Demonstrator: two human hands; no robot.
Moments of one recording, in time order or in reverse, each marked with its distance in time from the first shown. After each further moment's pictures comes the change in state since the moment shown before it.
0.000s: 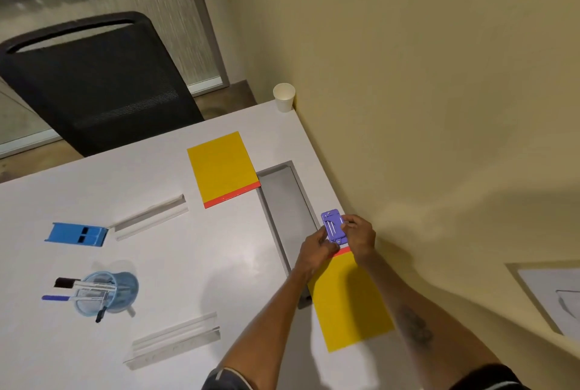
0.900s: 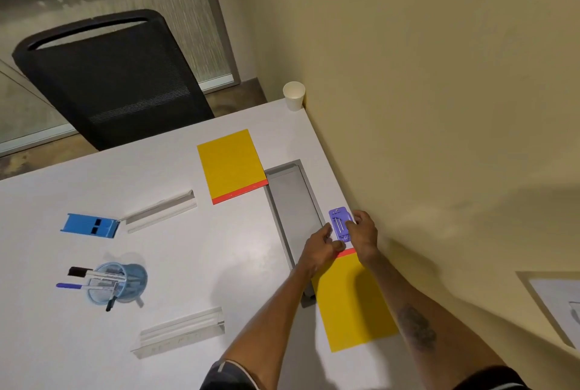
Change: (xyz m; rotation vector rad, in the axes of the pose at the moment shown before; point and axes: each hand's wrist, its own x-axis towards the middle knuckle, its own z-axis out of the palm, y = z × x) left_hand 0.004 0.007 -0.005 0.069 -0.002 -0.126; right_hand 0.005 -0.006 0.008 -0.050 0.017 0.009
